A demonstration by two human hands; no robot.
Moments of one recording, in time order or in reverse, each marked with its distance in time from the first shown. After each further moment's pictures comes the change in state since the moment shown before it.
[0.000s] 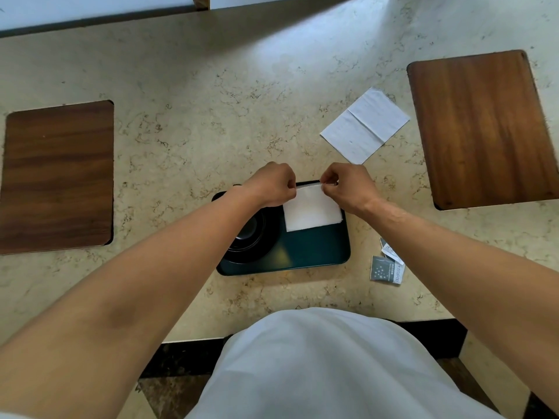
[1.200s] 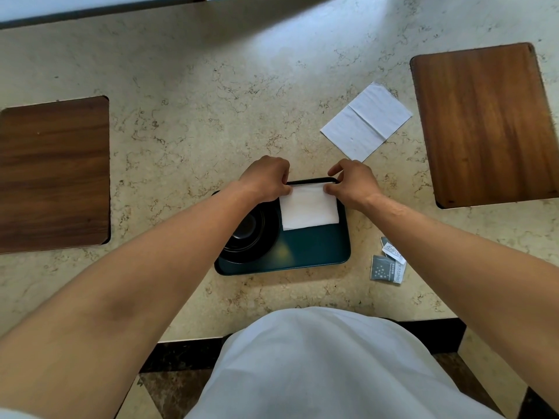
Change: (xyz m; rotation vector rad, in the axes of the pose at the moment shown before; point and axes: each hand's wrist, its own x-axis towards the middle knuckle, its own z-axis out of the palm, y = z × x) left_hand 0.011 -0.013 -0.001 0.047 0.032 -0.026; right_hand 0.016 0.015 0.003 -0.030 -0.034 0.164
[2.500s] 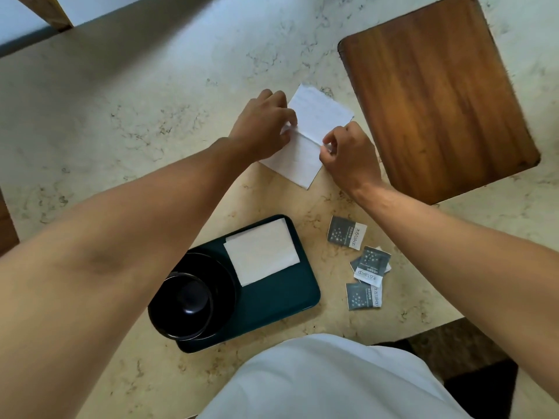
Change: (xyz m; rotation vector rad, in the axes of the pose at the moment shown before) left_hand 0.179 0.092 -0.045 0.218 0.160 0.450; right_hand 0.077 0.063 -0.062 -0.042 0.468 -0.084
